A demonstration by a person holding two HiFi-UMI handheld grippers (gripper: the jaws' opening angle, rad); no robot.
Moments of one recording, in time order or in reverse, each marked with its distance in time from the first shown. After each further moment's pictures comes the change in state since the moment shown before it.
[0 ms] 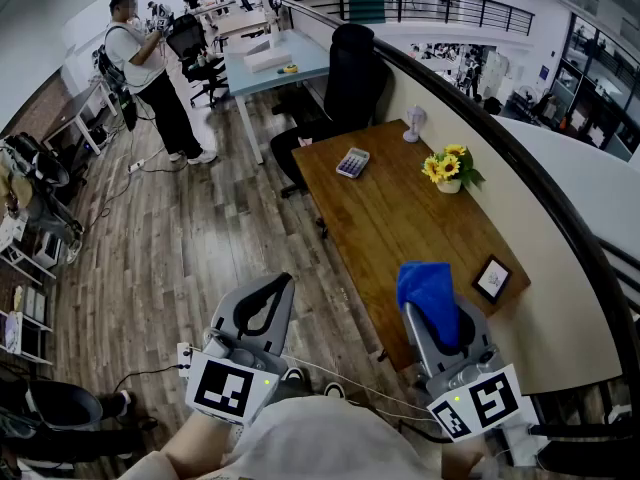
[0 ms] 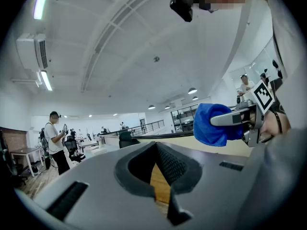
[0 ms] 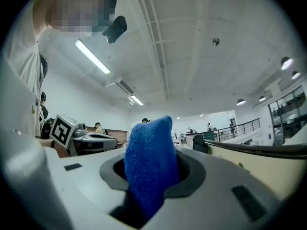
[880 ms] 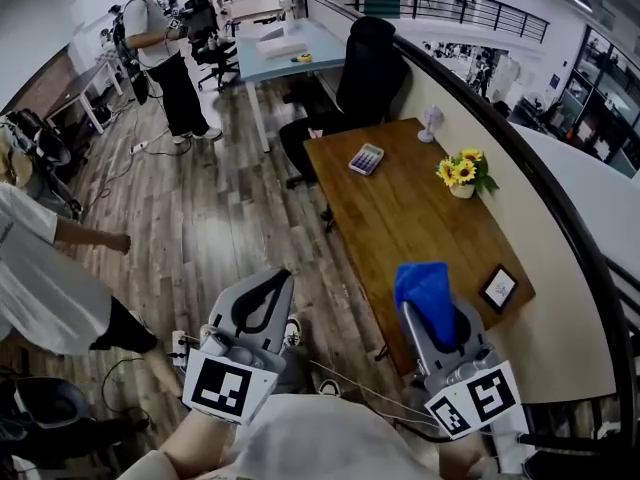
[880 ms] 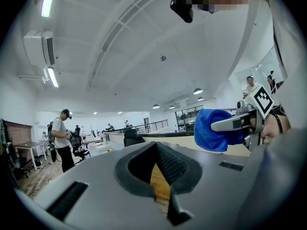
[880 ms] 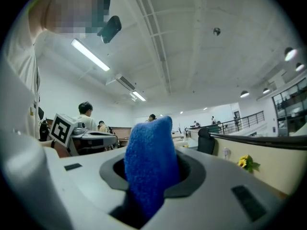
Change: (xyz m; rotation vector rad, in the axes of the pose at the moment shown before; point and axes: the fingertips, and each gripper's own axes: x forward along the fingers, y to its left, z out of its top) left arm -0.004 0.041 -0.018 -0.041 0.011 0.049; right arm 0.044 0.016 -0.023 0.041 0.064 0.051
